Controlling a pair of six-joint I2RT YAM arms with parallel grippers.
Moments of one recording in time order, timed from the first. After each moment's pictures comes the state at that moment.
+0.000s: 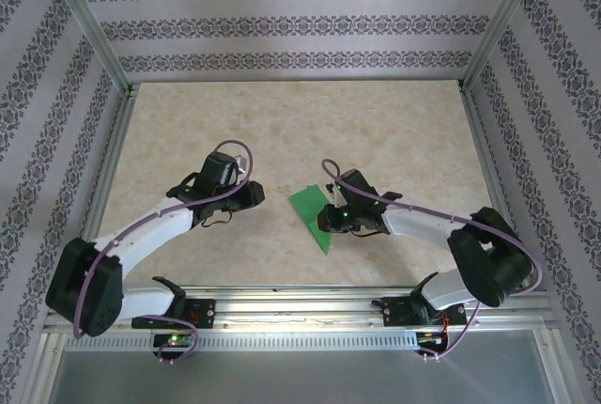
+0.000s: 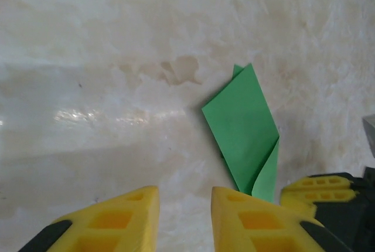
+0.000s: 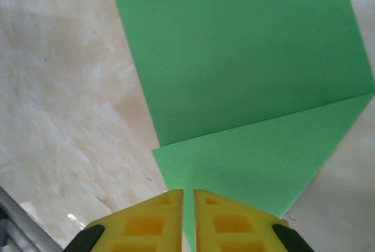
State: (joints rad) left arm -0.44 1.28 0.73 -0.31 0.28 -0.71; right arm 0.63 1.45 0.65 -0.21 -0.39 0.66
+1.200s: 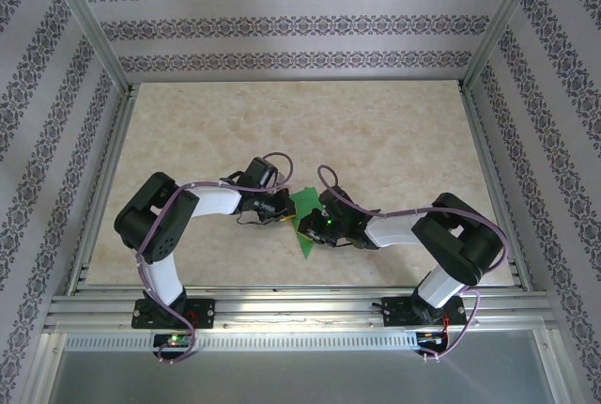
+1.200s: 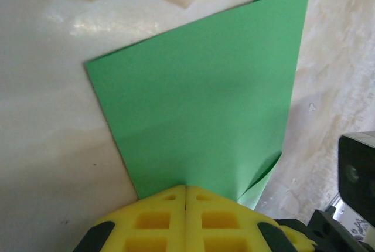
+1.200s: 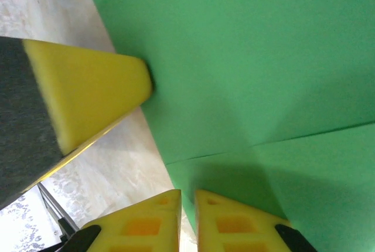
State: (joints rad) left arm -0.56 1.80 0.86 -0.06 0.52 -0.89; right arm 0.78 1.61 0.54 0.25 -0.33 1.23
